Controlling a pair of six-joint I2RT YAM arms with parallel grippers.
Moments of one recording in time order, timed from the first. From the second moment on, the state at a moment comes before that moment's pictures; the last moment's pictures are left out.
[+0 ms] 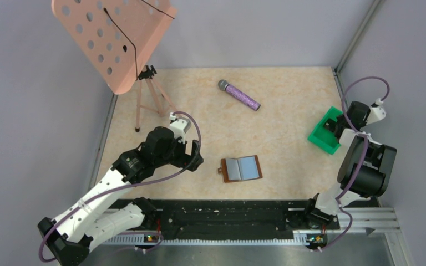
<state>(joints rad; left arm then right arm) -0.70 0.84 0.86 -0.68 0.03 -0.33 -0.42 1.60 0.79 0.31 0.28 0.64</state>
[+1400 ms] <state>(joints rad) -0.70 0.66 0.86 -0.54 -0.09 -0.49 0.52 0.66 0.76 -0.51 -0.06 0.56</state>
